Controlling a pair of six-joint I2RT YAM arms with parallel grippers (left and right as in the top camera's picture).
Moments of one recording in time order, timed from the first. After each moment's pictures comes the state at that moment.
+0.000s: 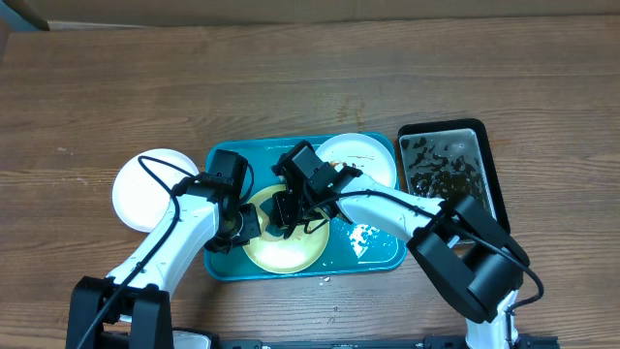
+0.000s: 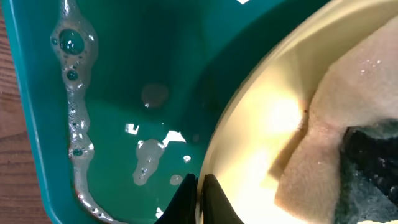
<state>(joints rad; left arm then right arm) -0.21 1.51 0.82 -0.86 0.03 -0.47 0.80 2.02 1.24 -0.32 -0.46 0.61</state>
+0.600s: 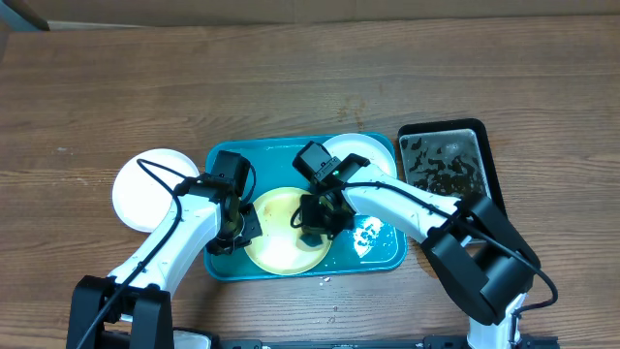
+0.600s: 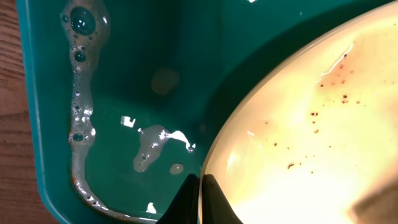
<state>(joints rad) -0.21 1.51 0.82 -0.87 0.02 -0.57 0.76 1.99 1.30 -0.79 -0.28 0.74</state>
